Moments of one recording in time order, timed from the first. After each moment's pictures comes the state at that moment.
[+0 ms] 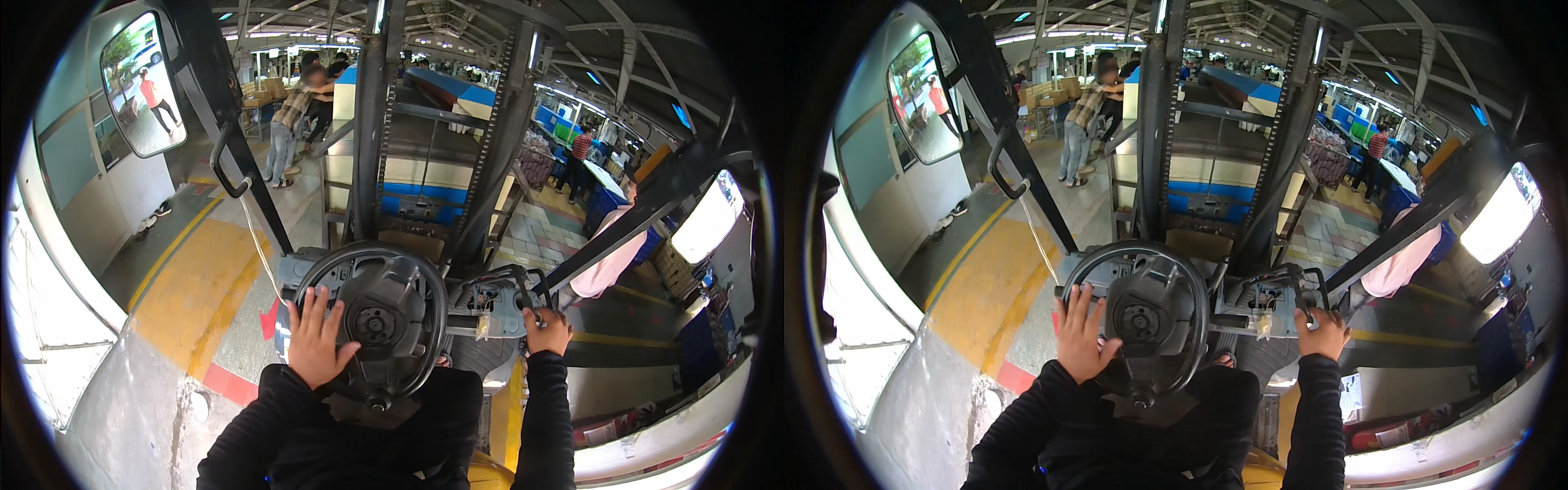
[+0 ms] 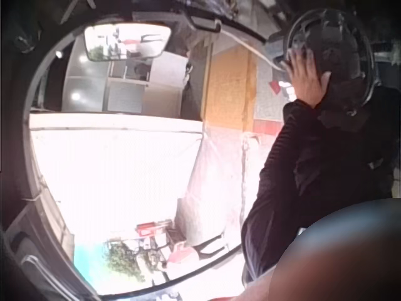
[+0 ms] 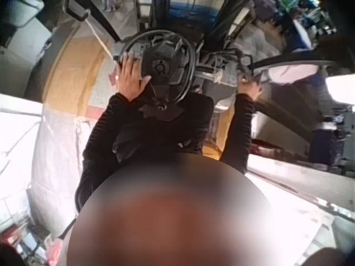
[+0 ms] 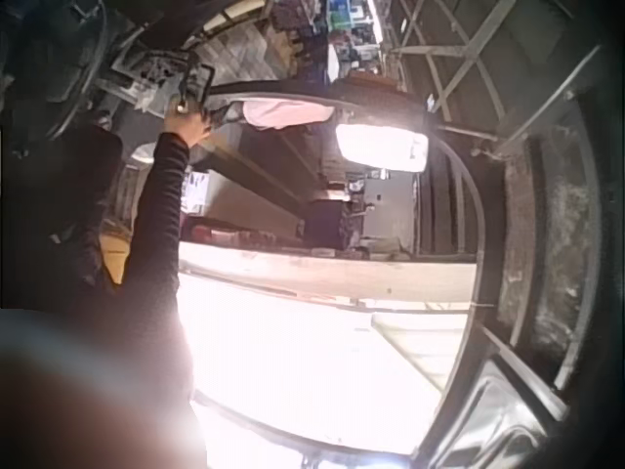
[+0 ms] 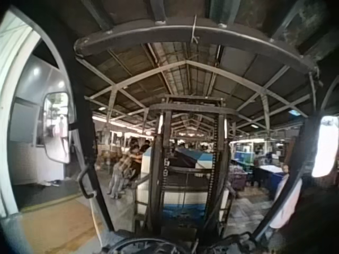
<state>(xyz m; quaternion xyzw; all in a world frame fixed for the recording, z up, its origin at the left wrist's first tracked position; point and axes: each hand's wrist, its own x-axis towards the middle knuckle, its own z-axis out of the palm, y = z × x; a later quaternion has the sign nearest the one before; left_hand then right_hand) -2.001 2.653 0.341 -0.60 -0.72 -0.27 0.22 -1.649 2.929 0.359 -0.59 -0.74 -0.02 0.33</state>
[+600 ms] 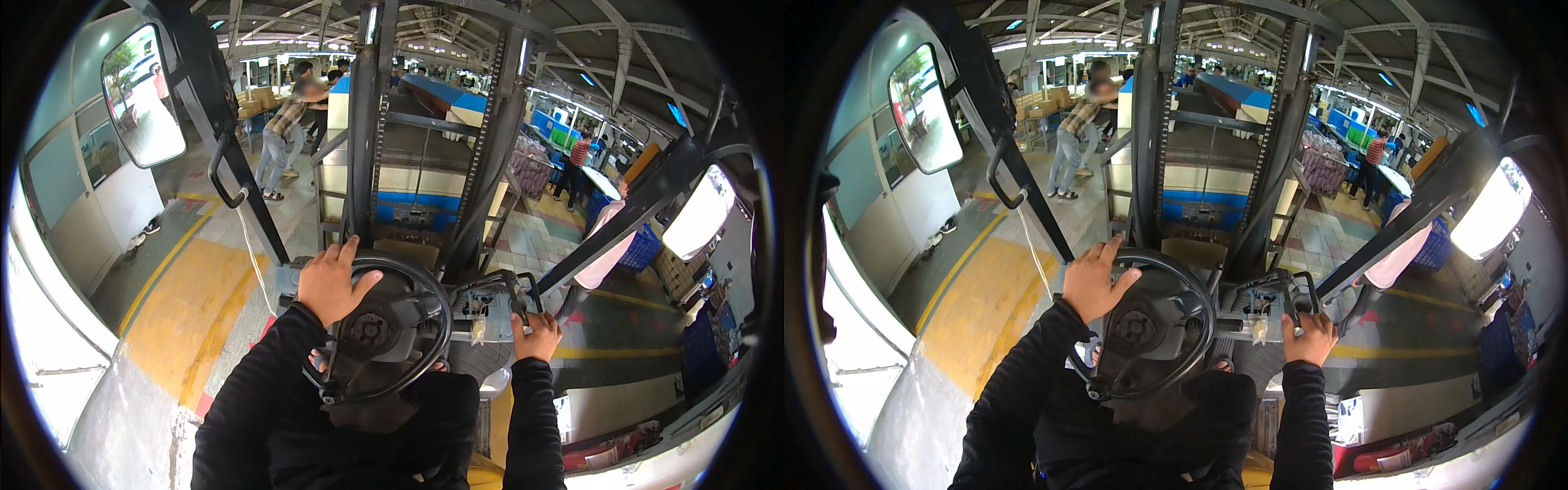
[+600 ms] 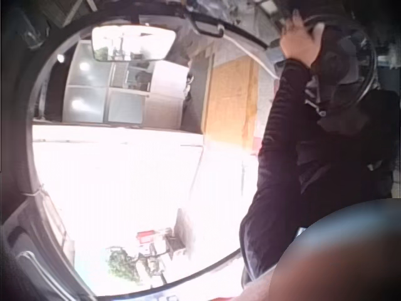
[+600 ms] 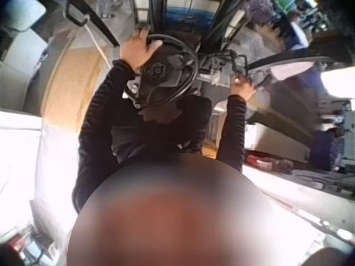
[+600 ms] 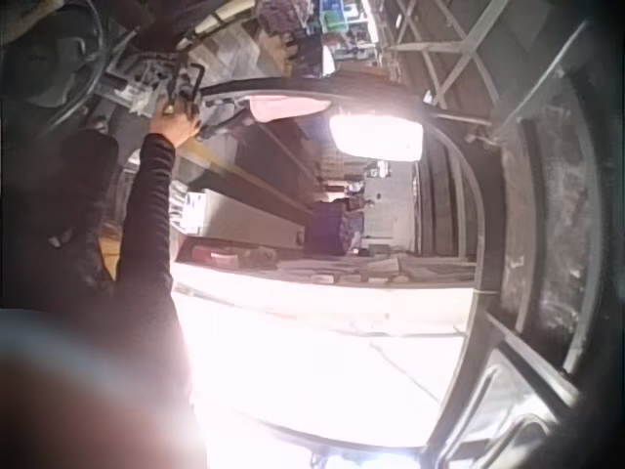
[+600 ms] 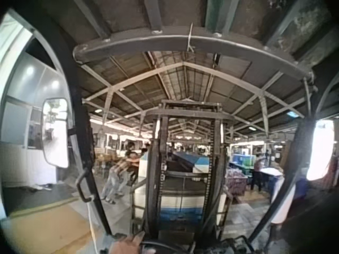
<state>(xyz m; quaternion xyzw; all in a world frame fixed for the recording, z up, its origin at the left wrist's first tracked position) -2.084 2.809 0.417 -0.59 -0.72 -0.31 0.21 -1.716 2.986 0.329 -0.52 -0.75 -0.09 0.41</state>
